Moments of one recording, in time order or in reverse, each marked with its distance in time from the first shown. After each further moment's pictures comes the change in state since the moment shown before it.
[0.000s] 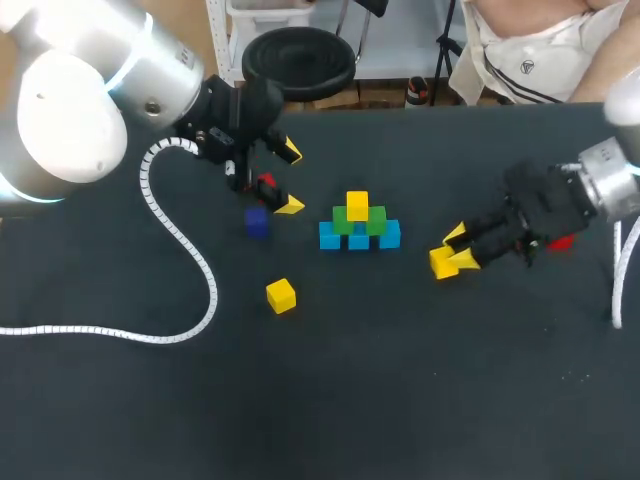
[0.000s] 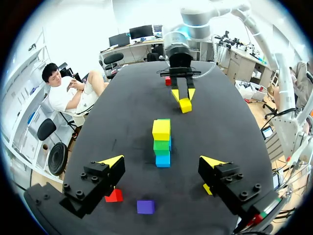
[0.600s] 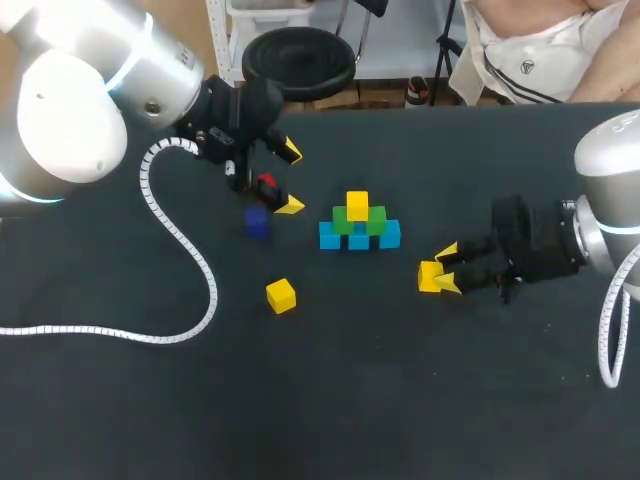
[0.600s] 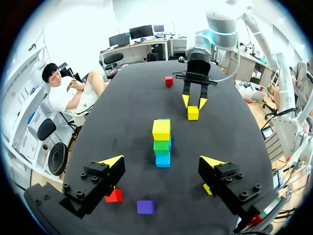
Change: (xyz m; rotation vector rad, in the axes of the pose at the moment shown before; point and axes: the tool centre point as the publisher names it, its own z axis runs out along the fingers) left arm 0.000 0.000 0.000 0.000 0.000 0.000; right arm 0.002 0.021 0.017 0.222 0.010 0.026
